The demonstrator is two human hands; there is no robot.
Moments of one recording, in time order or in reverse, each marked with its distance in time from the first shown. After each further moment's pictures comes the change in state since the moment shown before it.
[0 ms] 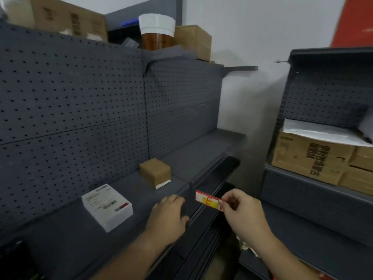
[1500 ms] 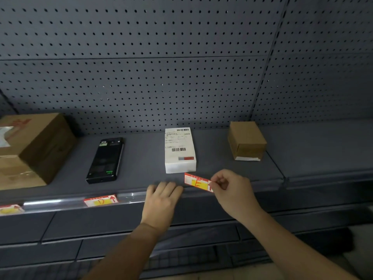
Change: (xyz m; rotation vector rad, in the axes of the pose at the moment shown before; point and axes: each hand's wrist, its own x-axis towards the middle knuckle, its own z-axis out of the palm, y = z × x) left_hand -0.075 -0.110 0.089 0.586 0.290 -0.545; right_hand 0.114 0.005 0.212 0.166 -0.831 -0.449
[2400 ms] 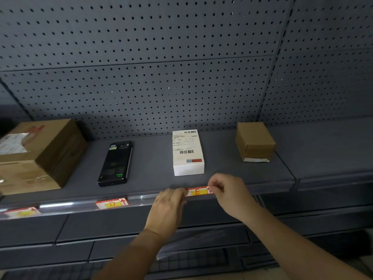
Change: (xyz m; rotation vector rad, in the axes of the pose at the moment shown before) left_hand -0.010 -0.006 -0.008 -0.363 0.058 -0.096; right_hand 0.021 0.012 0.026 -0.116 -0.137 -0.184
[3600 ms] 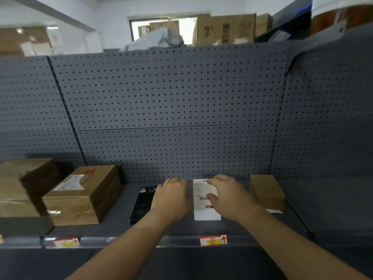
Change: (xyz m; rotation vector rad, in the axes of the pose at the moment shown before) left_hand 0.106 0.041 -0.156 0.395 -0.138 -0.196; right_hand 0.035 -0.120 -0.072 -0.319 0.120 -0.227
